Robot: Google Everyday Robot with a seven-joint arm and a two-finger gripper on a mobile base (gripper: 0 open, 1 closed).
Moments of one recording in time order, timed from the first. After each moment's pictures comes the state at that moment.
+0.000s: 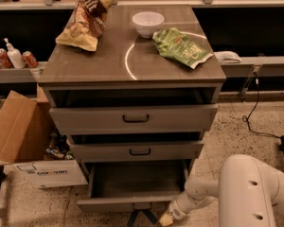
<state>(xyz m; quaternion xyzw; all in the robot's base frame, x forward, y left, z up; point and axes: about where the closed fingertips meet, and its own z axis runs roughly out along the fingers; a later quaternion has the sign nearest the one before) 0.405 -0.110 0.155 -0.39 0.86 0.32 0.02</state>
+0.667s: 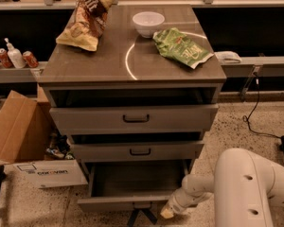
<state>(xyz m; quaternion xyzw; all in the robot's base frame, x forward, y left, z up) 0.444 -0.119 0.152 -0.45 0.86 0.25 0.07</state>
